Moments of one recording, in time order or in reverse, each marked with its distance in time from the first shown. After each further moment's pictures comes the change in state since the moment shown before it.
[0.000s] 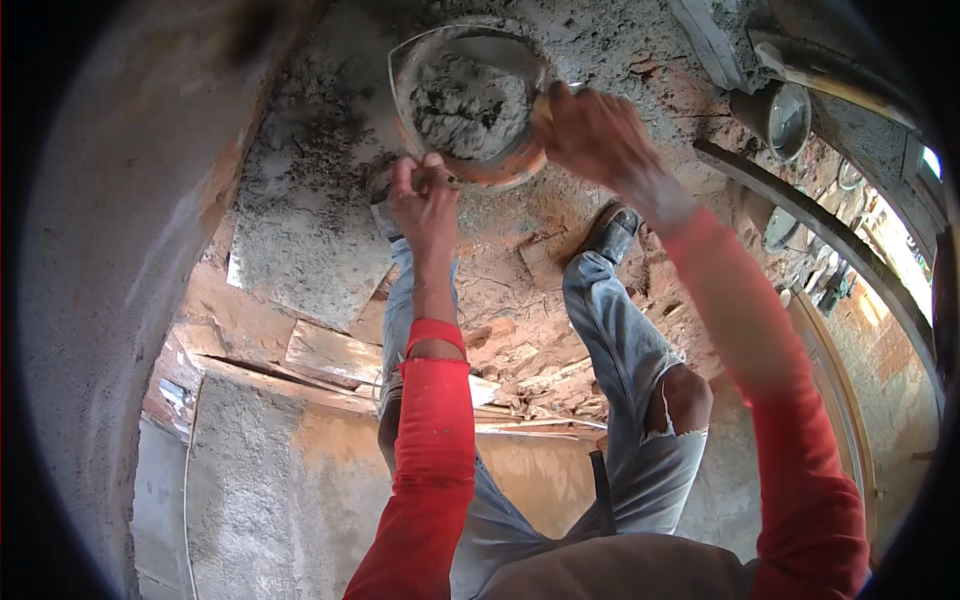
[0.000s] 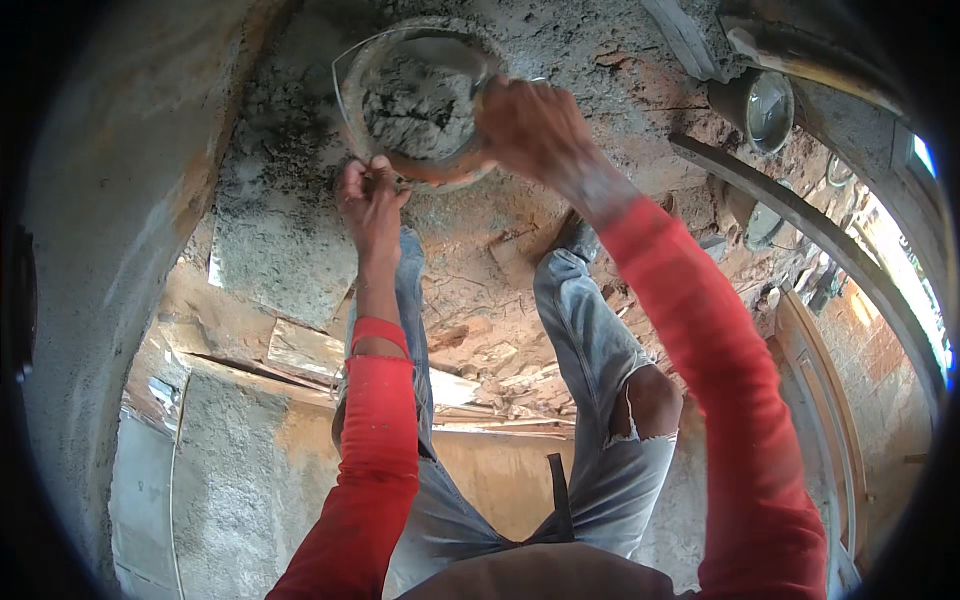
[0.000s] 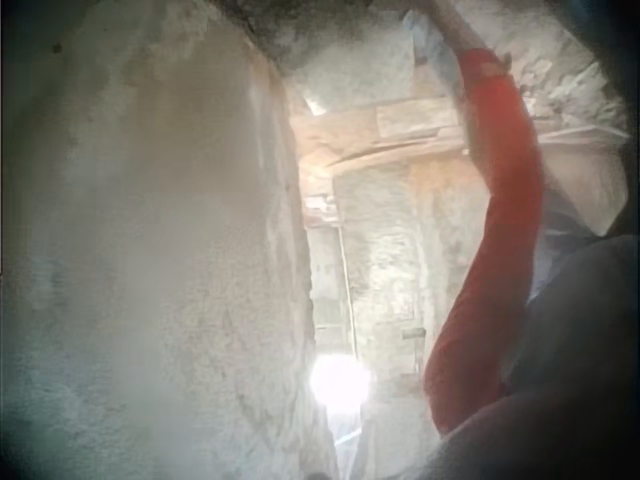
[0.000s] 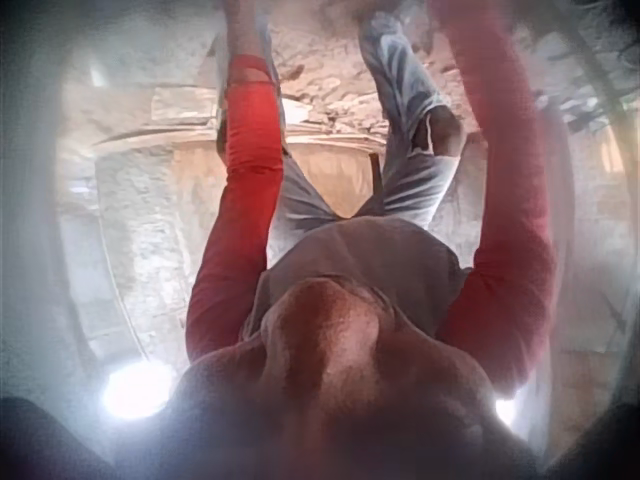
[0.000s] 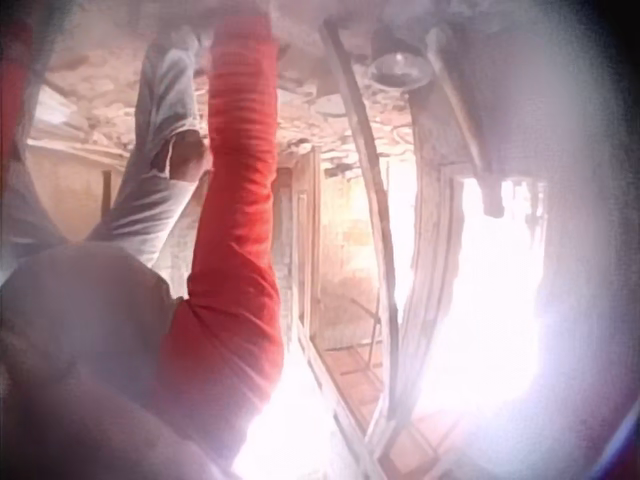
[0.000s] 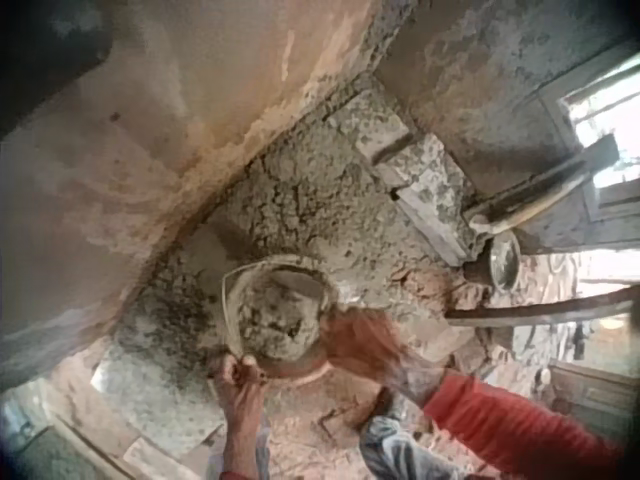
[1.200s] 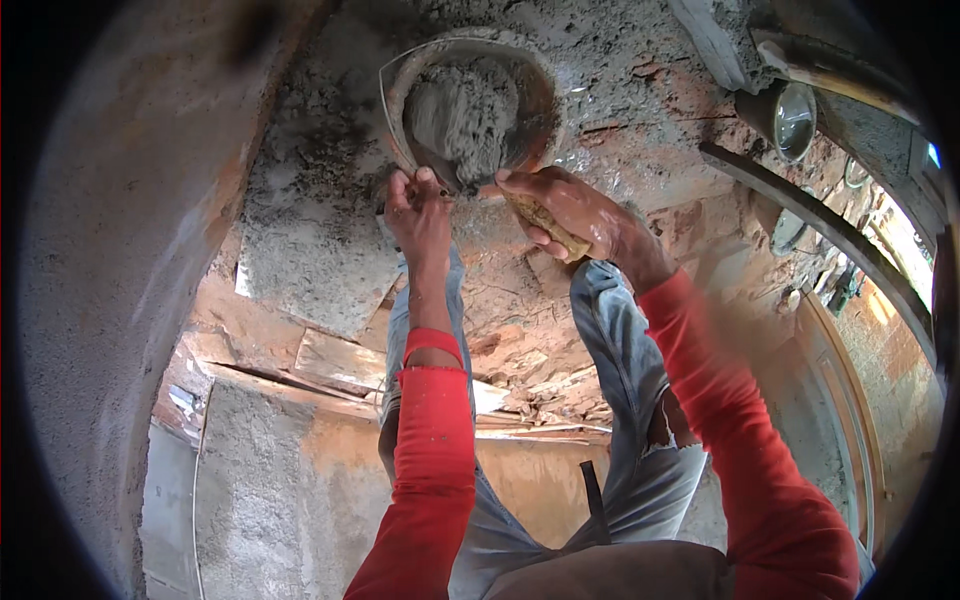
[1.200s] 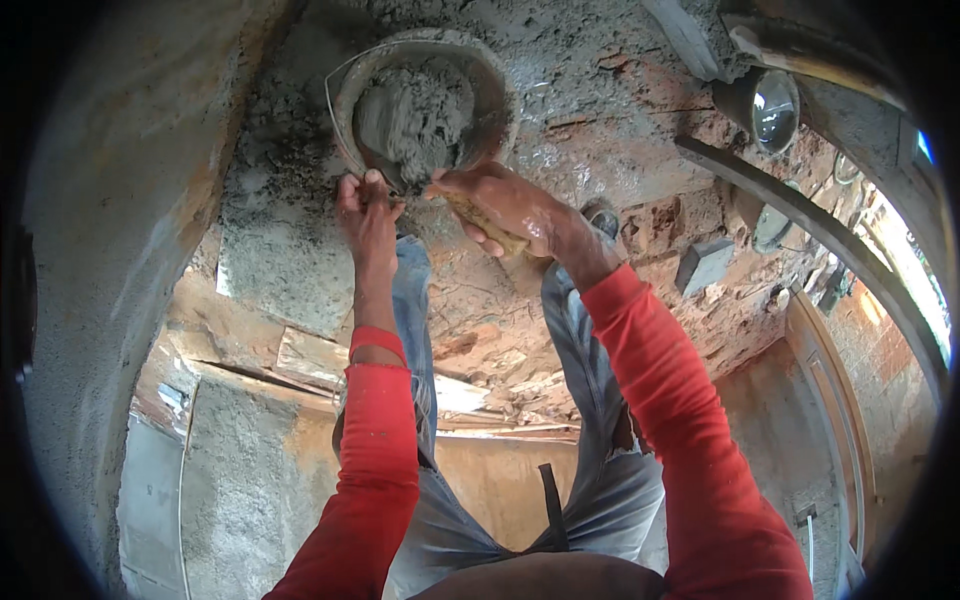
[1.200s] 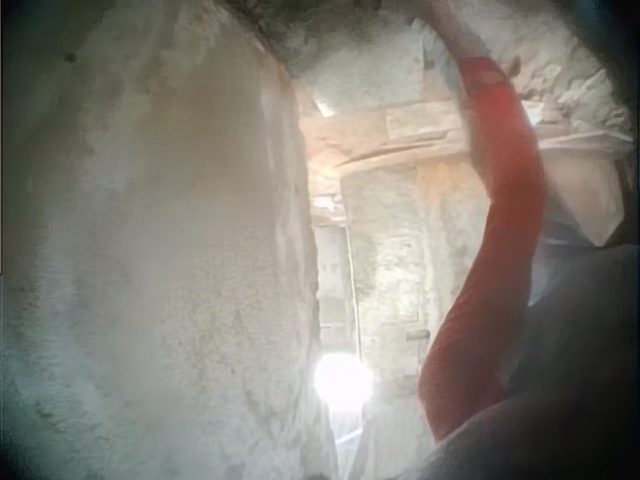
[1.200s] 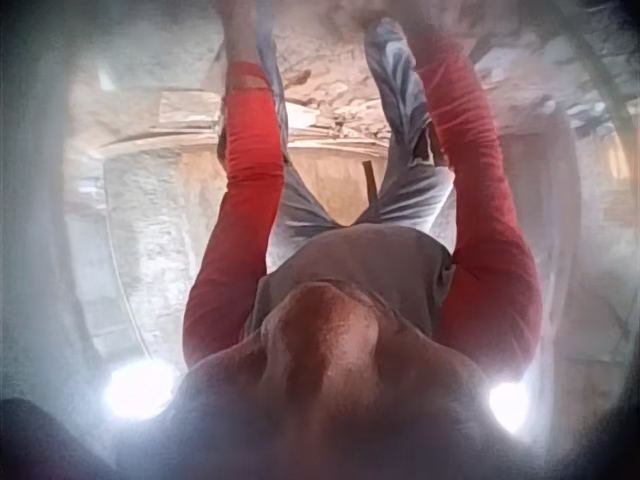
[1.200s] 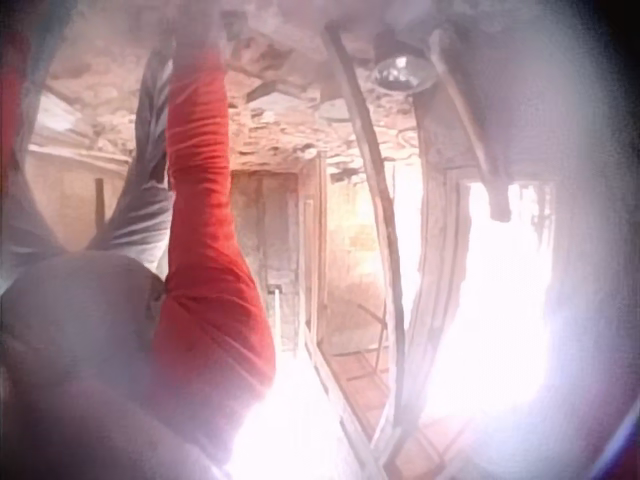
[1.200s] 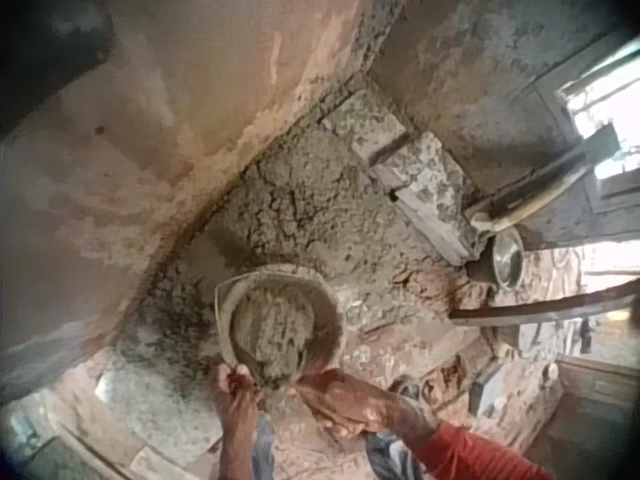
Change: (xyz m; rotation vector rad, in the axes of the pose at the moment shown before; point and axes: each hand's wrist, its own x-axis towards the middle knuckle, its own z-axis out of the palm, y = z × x) left_hand 0.013 -0.005 -0.014 0.026 -0.073 -0.067; right_hand -0.019 -0.008 0.044 1.527 -0.367 0.037
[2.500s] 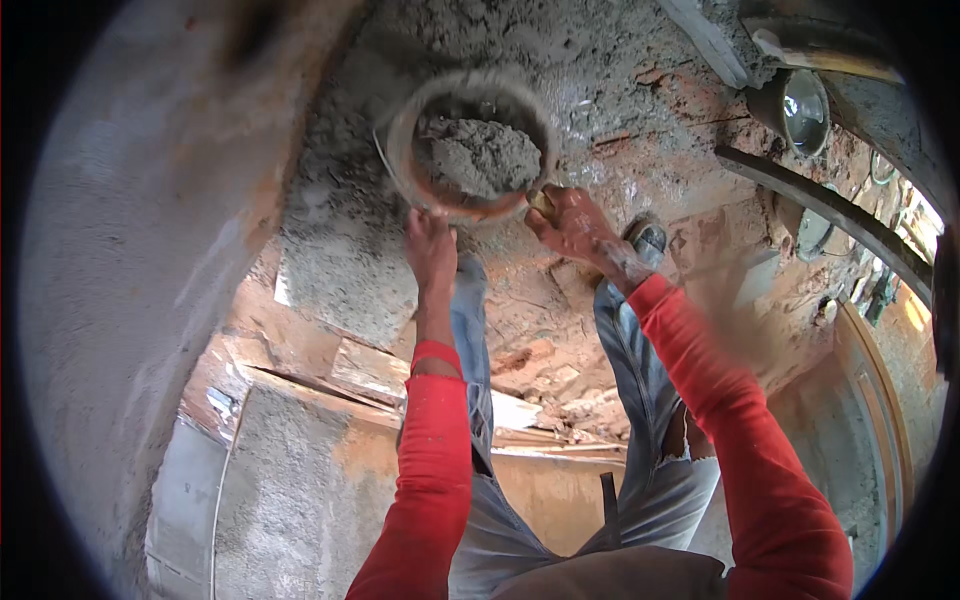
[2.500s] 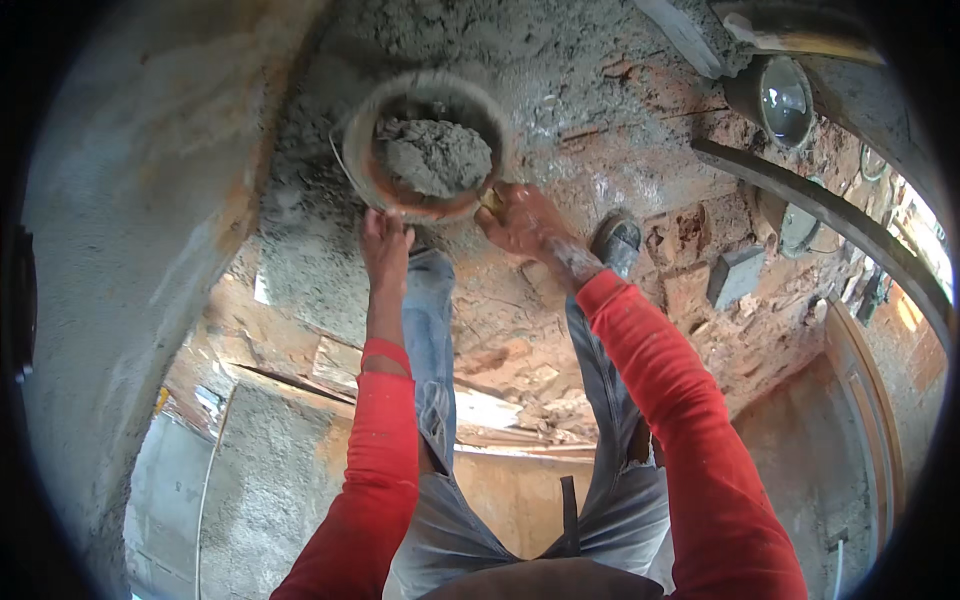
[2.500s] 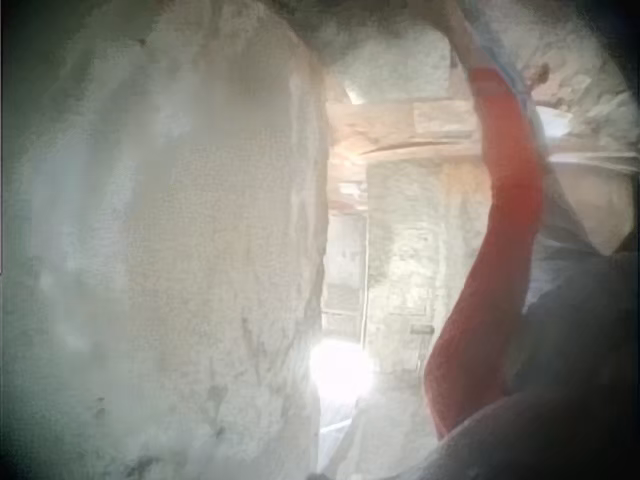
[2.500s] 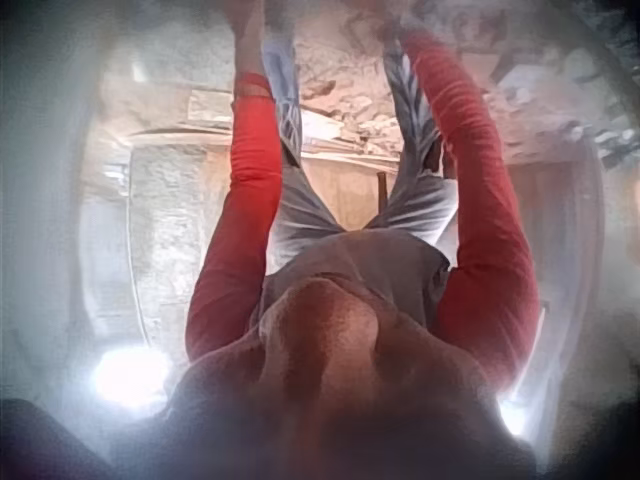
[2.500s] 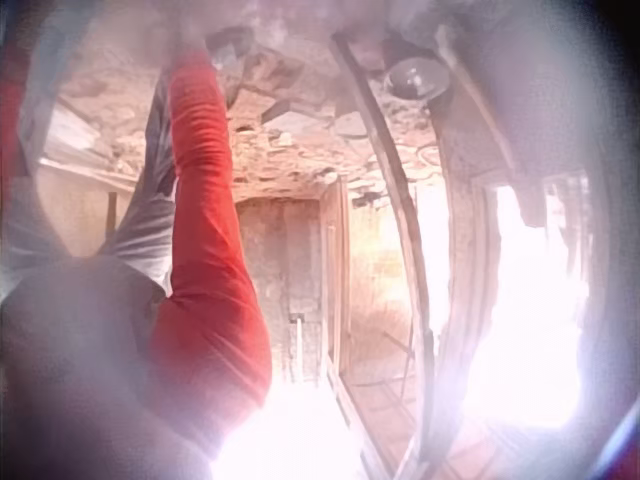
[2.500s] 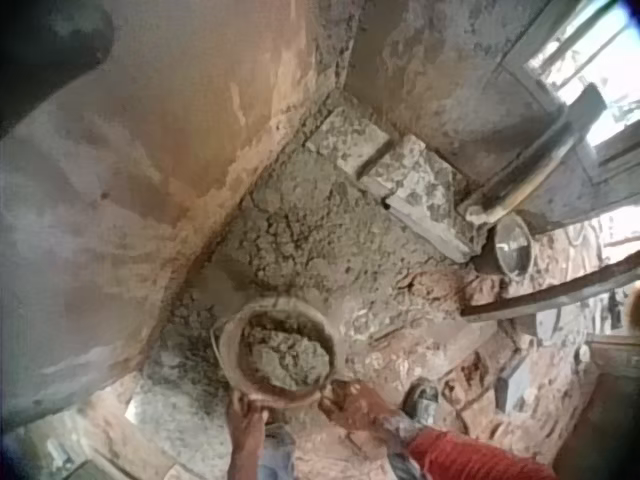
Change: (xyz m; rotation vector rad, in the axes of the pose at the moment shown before) left_hand -0.014 -0.018 0.004 0.117 0.088 -0.003; right_hand 0.016 0.087 -0.052 -0.917 0.542 -0.449
